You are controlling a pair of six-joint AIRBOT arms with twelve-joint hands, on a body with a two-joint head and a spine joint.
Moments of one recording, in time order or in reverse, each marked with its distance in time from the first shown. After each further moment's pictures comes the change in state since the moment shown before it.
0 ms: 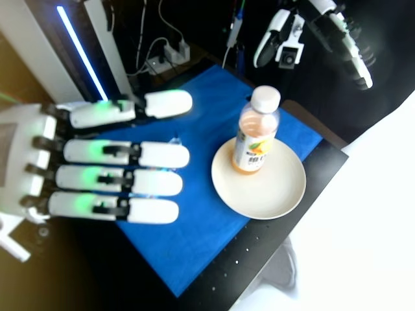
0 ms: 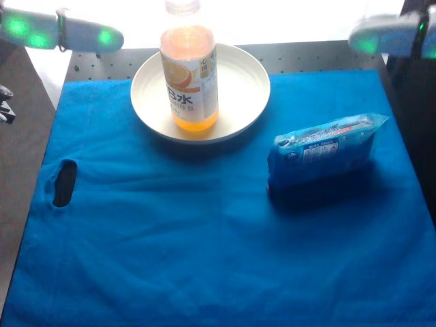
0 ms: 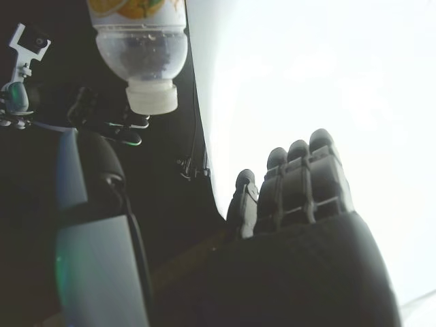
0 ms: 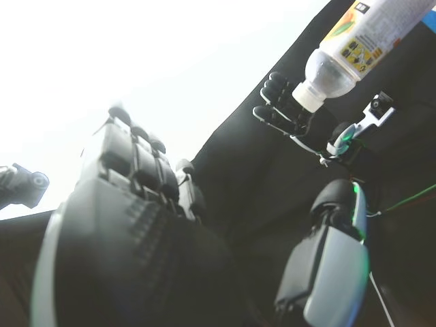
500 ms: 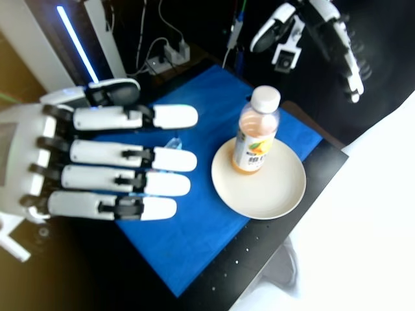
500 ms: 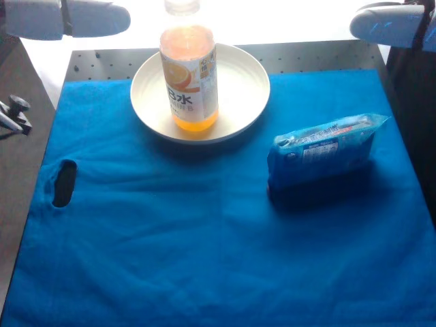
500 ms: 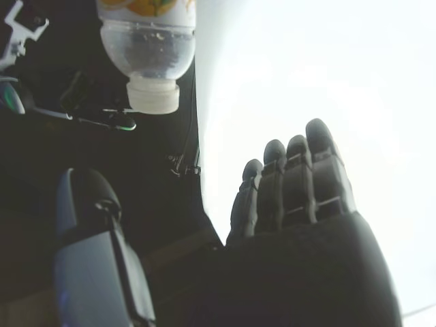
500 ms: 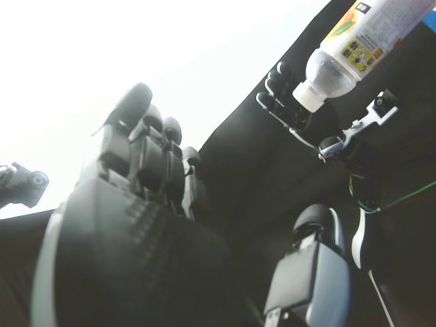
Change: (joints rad) left arm 0.026 -0.078 0.100 0.073 -0.011 -0.260; right arm 0.000 -0.004 0.001 -0.003 0.001 0.000
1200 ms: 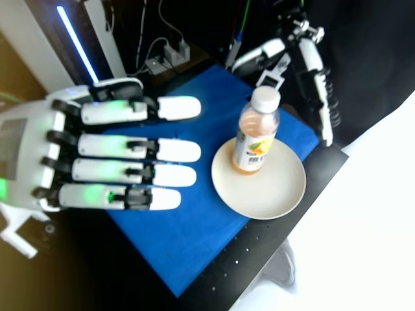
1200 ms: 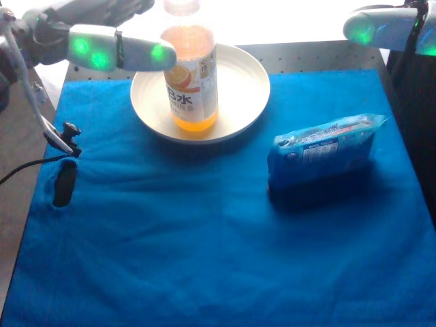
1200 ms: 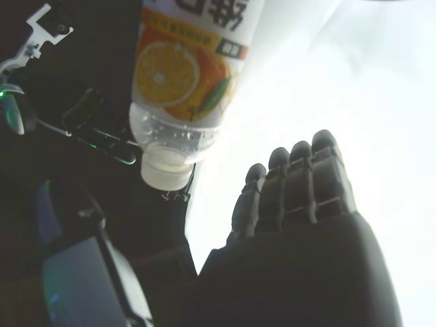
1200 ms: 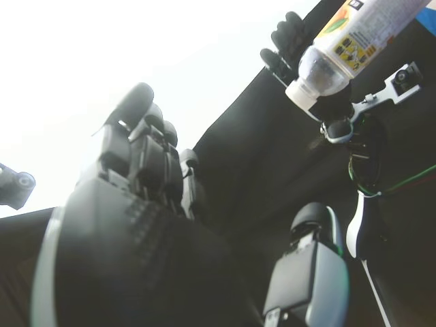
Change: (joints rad) left arm 0.032 -0.189 0.162 0.092 0.030 -0.167; right arm 0.000 -0.008 0.000 -0.021 0.008 0.000
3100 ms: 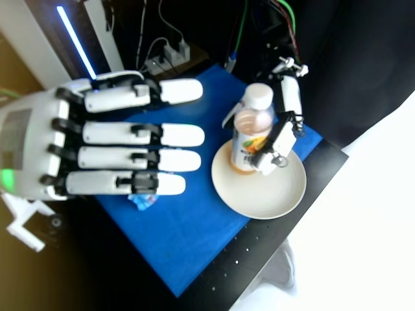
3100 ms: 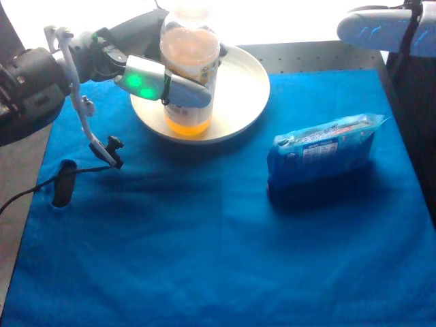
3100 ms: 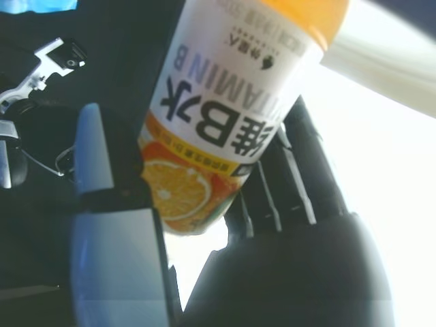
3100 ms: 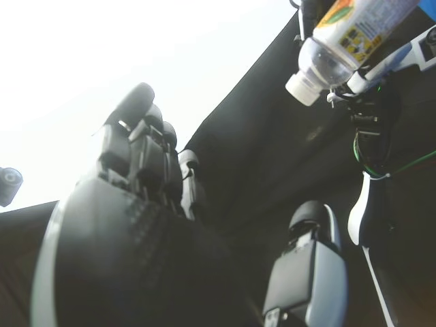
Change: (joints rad) left arm 0.002 -0.166 0.139 0.053 0.018 -0.100; right arm 0.007 -0.008 -0.005 -0.019 0.015 0.018
